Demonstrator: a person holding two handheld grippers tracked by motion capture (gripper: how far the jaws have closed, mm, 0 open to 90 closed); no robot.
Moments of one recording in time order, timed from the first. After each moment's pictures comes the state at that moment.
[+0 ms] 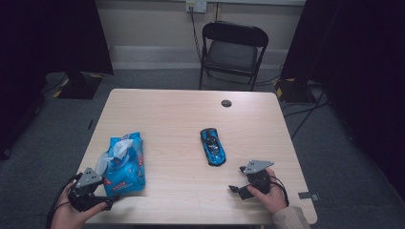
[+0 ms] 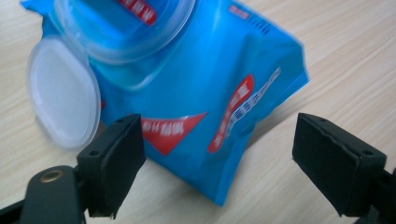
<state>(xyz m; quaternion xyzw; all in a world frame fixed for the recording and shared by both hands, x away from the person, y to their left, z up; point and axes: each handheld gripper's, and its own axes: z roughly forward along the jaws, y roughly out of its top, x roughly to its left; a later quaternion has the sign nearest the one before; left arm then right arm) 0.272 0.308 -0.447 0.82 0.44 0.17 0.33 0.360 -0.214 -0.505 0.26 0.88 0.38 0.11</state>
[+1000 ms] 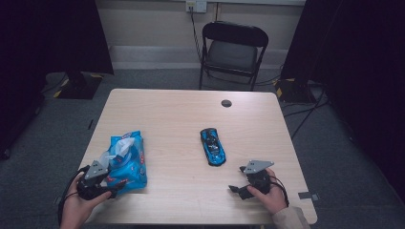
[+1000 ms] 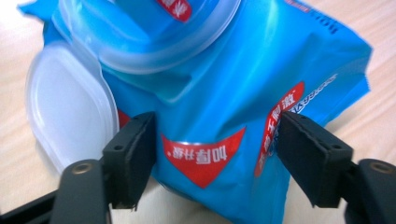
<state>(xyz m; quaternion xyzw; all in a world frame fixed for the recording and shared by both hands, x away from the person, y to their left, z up) 0.308 0.308 -0.467 0.82 0.43 0.19 0.34 0.360 -0.214 -0.505 0.26 0.88 0.38 0.11</state>
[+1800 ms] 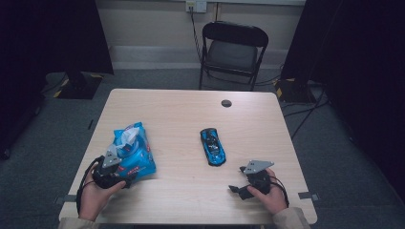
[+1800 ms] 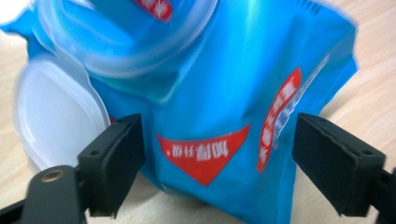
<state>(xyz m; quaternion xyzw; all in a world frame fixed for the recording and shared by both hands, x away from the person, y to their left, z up) 0.340 0.280 -0.475 0.80 0.45 0.20 0.33 0.359 -0.214 -0.505 0.26 0.88 0.38 0.11</state>
